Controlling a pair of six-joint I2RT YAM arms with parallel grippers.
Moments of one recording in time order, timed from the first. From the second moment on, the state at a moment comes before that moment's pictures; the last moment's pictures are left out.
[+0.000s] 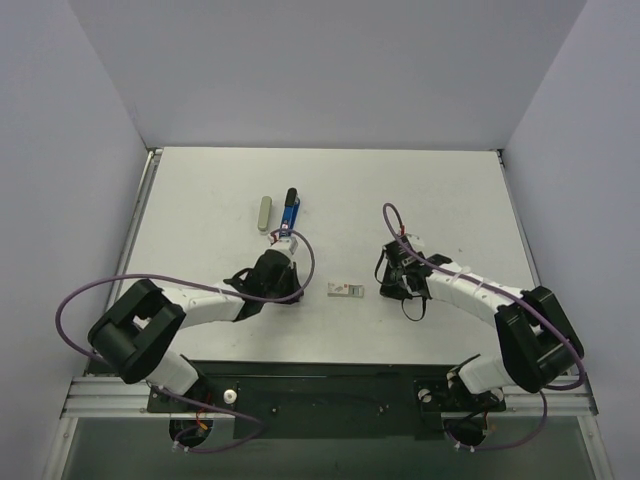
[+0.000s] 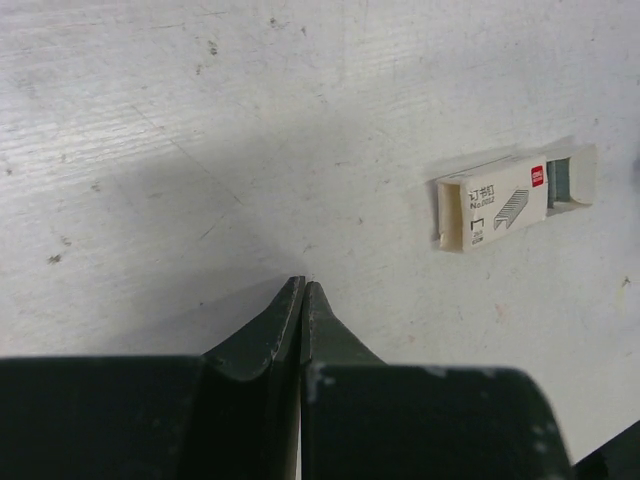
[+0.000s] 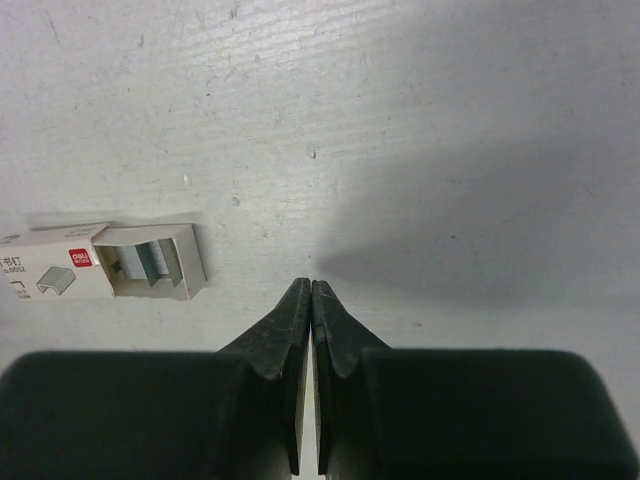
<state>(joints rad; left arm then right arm) -0.73 1.49 0.58 0.16 -0.06 -0.60 0.54 1.41 0.69 -0.39 0.15 0.73</state>
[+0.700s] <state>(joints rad) -0.72 1.69 0.67 0.33 0.16 -0.67 0.52 1.55 0.68 -0.13 -0.05 0.76</state>
